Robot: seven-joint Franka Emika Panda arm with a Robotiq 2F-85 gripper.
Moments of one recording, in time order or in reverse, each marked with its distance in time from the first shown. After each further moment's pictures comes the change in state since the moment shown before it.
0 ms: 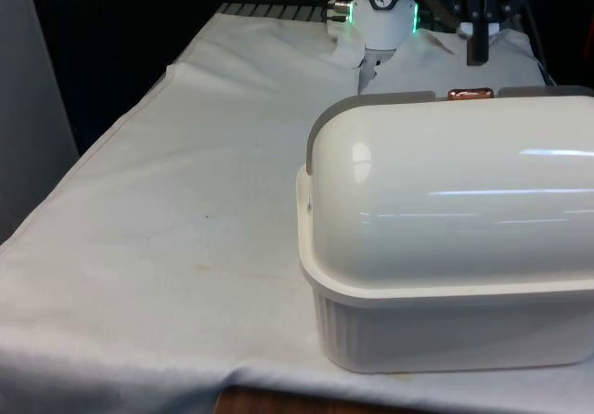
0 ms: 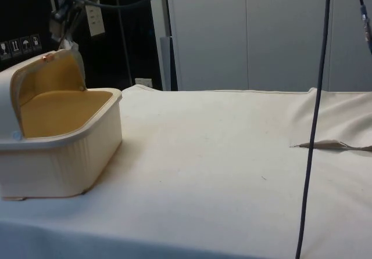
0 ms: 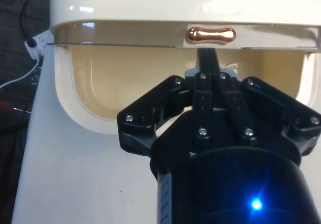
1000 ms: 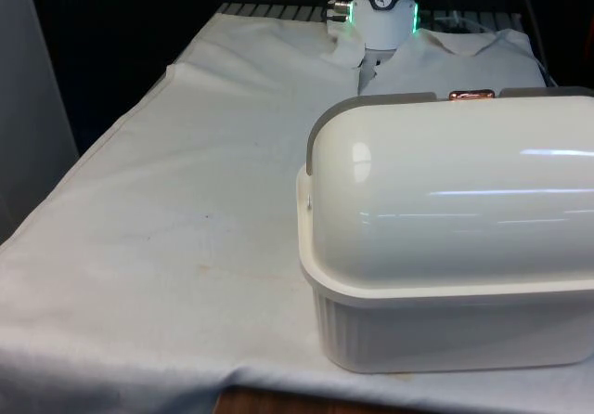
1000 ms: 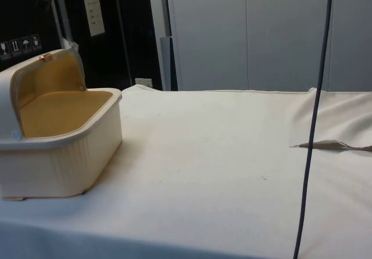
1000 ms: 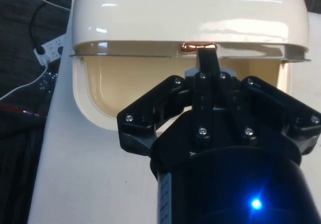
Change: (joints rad) arm 0.001 -0.087 0.002 0.093 0.000 -0.165 -0.005
